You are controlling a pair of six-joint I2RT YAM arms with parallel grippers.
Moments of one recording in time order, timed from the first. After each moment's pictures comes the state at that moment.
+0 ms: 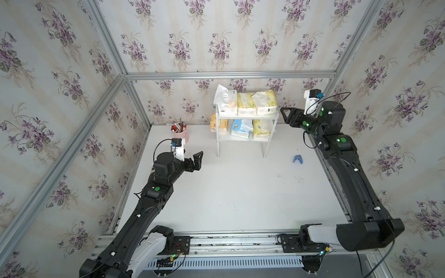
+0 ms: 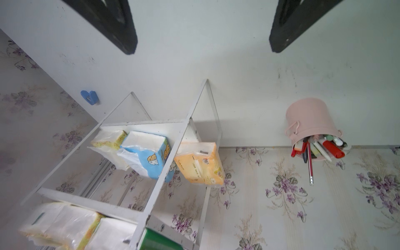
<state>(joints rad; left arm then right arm) -0.24 0.89 0.69 -0.10 0.14 -0.24 0.13 1.43 1.63 -0.46 -0.32 0.33</state>
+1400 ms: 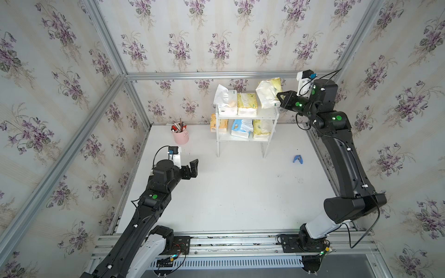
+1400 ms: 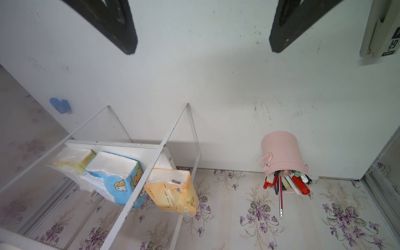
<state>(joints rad) -0.24 0.80 0.63 -0.21 0.02 -0.25 0.20 1.58 1.99 -0.62 -0.29 0.44</state>
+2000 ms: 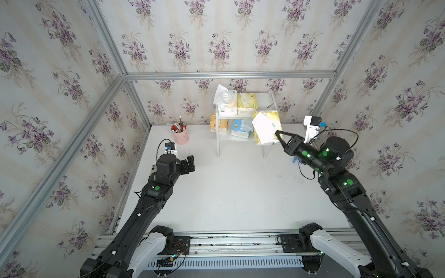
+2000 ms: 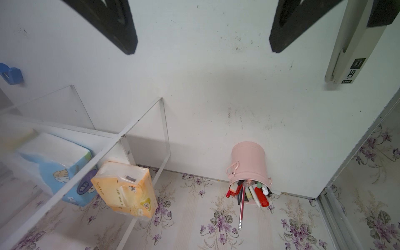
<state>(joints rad) -0.22 0.92 0.71 -0.26 -0.13 -0.33 0.42 0.89 1.04 -0.19 -0.32 0.76</state>
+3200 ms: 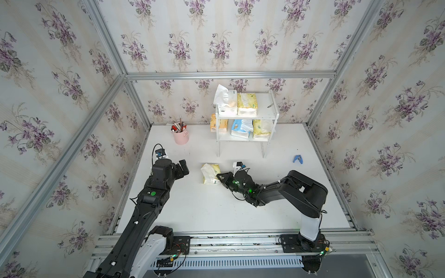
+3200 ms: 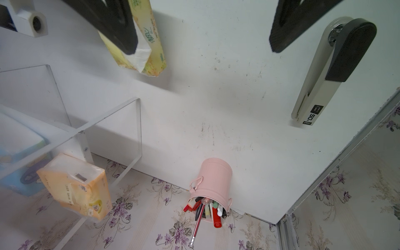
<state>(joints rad) -0.16 0.83 0.66 -0.36 -0.18 -0.44 0.94 1.94 0.75 0.82 -0.01 1.37</state>
